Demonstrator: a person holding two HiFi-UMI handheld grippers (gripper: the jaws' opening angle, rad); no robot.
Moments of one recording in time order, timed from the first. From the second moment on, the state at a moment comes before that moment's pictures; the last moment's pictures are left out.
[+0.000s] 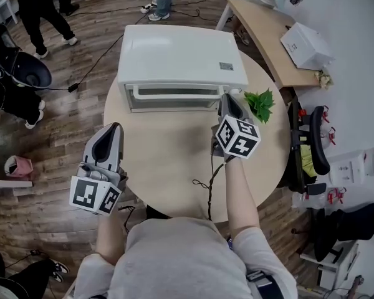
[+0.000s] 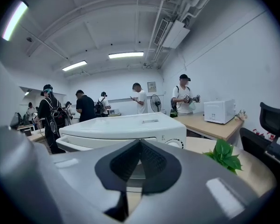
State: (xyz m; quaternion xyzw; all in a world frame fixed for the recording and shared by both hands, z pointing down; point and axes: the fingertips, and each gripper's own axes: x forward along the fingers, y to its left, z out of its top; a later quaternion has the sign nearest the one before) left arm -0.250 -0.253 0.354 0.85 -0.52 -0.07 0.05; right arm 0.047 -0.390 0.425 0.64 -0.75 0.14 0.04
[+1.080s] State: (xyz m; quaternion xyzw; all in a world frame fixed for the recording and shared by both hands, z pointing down) left arm -0.181 -0.251 0.320 0.86 -0.50 -0.09 0.02; right arm 0.057 -0.277 0.345 0.60 -0.80 0.01 0.01
